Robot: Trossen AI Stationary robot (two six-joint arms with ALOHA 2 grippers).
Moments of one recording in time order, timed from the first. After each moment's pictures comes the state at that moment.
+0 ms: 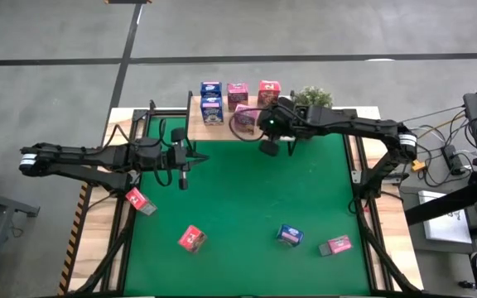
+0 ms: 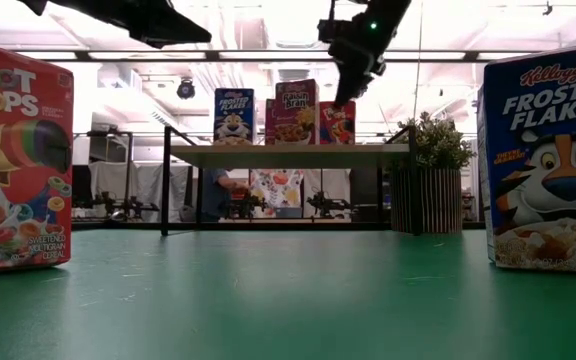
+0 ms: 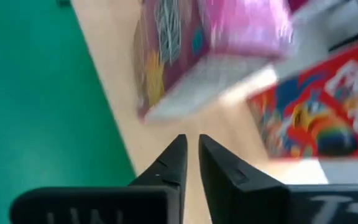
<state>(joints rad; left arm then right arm) 0.02 0.88 0.69 -0.06 -0.19 0.30 -0.27 1.62 1.53 -0.80 0.34 -0.10</state>
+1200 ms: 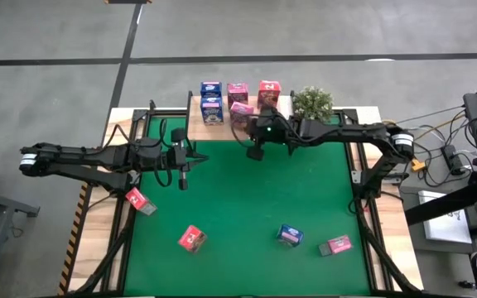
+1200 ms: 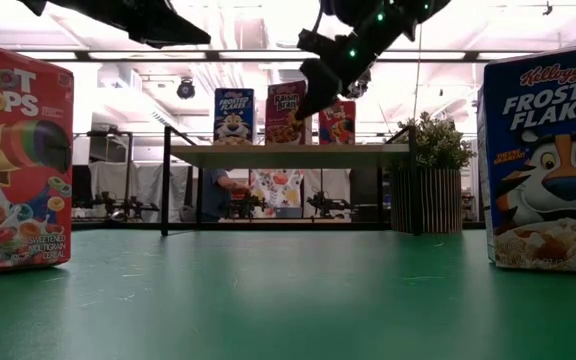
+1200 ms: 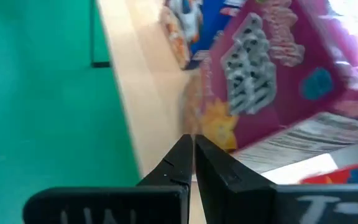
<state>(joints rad) 0.02 0.88 0.69 -0.07 -0.19 0.32 -0.27 1.65 1.30 -0.26 0.25 -0.23</state>
